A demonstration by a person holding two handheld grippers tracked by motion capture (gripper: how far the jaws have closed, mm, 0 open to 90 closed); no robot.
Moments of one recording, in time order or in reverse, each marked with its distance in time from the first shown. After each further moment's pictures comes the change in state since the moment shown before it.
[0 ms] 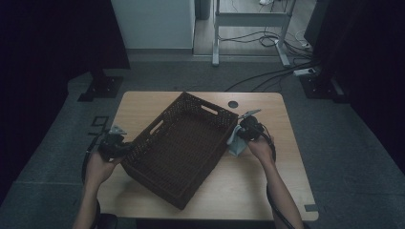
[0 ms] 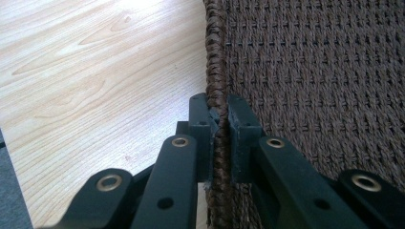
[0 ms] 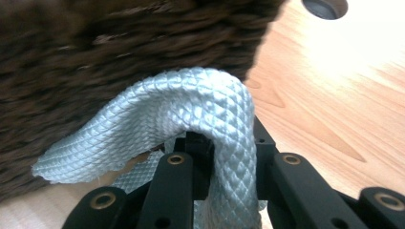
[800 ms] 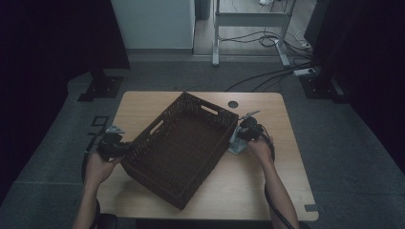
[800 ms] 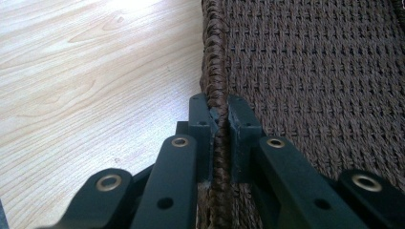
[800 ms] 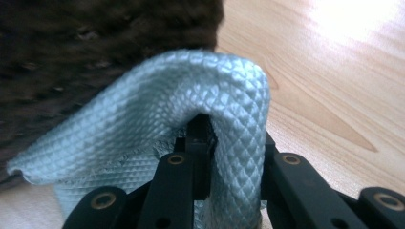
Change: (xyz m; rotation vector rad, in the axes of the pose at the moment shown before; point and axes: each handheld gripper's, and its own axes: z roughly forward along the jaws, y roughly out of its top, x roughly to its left) left arm 0.005 -0.002 0.000 -0.022 -0.048 -0.043; right arm -0.011 -0.010 0.028 0.061 -0.017 0.026
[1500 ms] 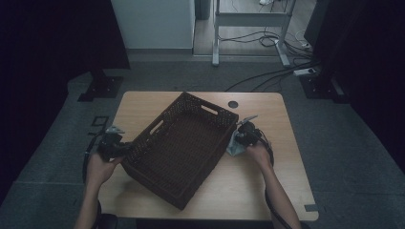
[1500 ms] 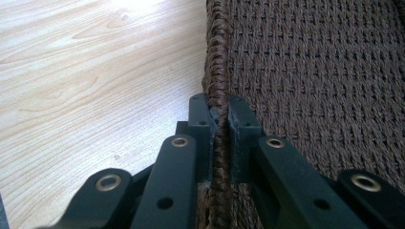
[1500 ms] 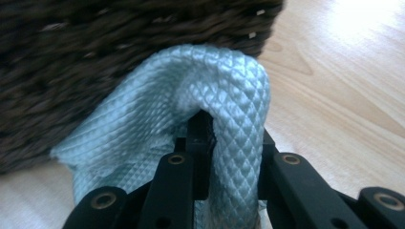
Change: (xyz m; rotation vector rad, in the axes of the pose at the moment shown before) left arm -0.002 -0.001 0.000 -0.004 0.017 -0.033; right arm 0.020 -0.010 -0.003 0.002 0.027 -0.032
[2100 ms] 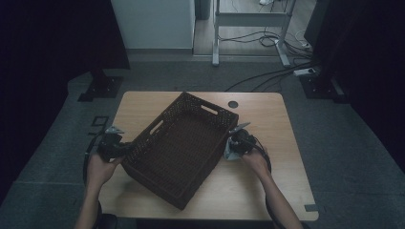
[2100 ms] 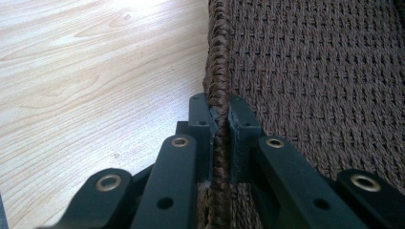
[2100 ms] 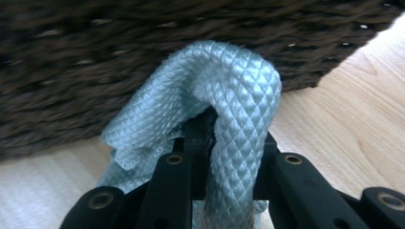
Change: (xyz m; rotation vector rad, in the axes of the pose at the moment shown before) left arm -0.001 -0.001 0.000 -0.005 0.005 -0.012; right arm 0.038 -0.006 -0.011 0.017 0.035 -0.089
